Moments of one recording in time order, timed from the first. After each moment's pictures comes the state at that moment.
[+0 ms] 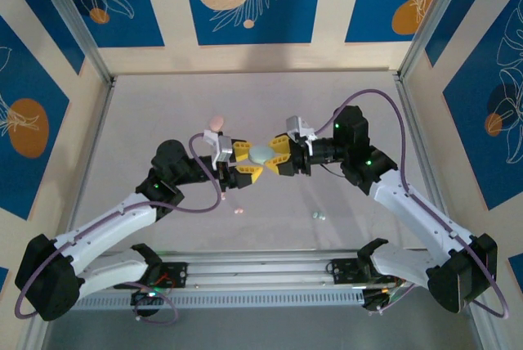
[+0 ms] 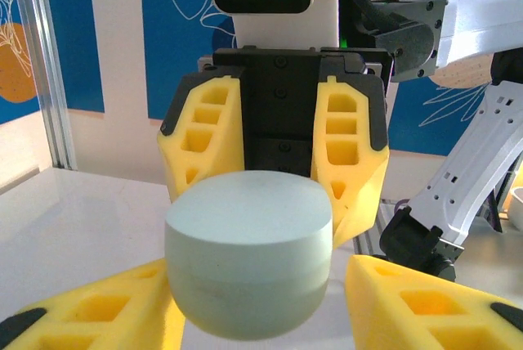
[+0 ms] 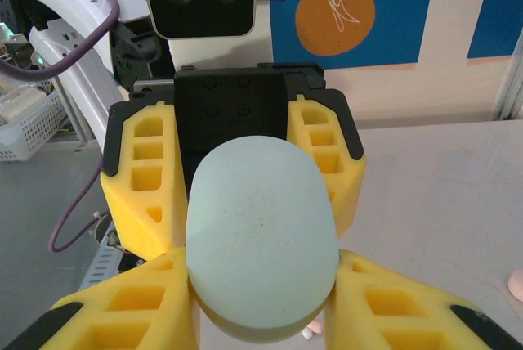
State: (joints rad) left arm -0.69 1.05 0.66 0.48 0.74 -0.12; right arm 0.52 1.09 0.93 -0.11 -1.02 -0.17
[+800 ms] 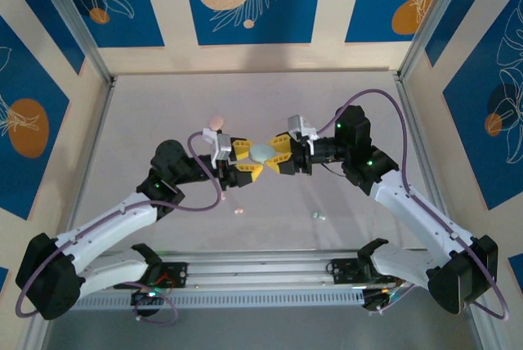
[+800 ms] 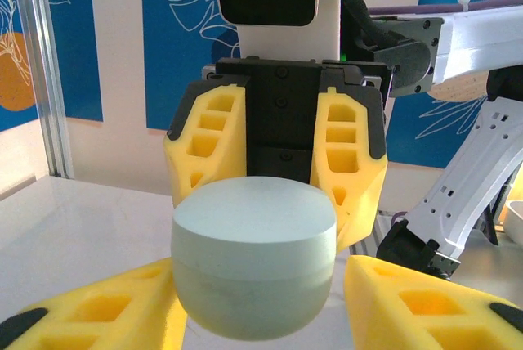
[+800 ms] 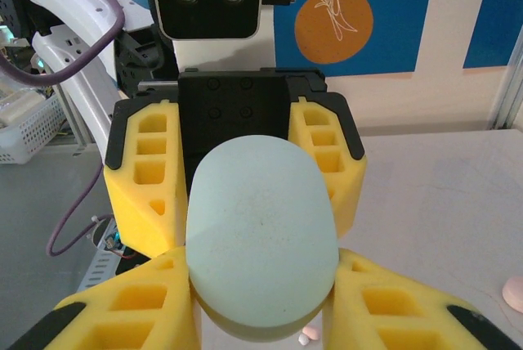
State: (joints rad) left arm -0.69 1.06 0.66 0.52 0.74 -0.16; right arm 0.51 1.08 0.93 -0.10 -1.03 -0.17
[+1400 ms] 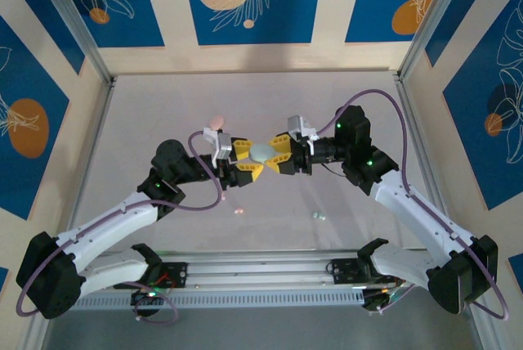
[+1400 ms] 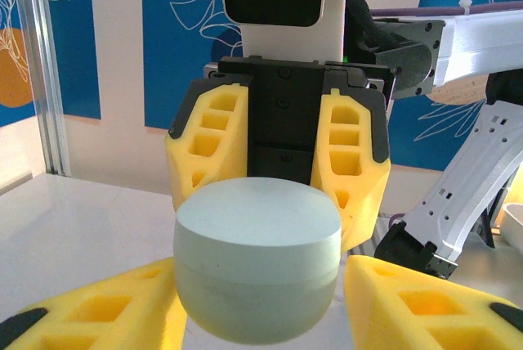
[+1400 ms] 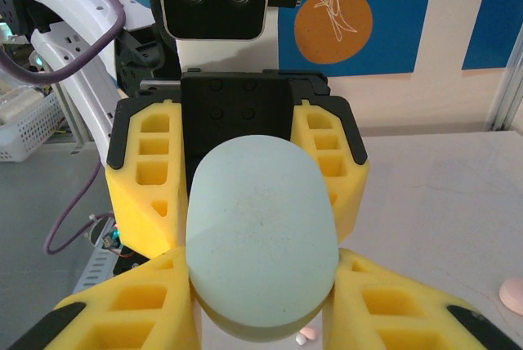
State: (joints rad) left arm -0.69 1.06 0.66 0.53 0.74 -0.18; right arm 0.51 1.08 0.93 -0.10 -1.03 -0.18
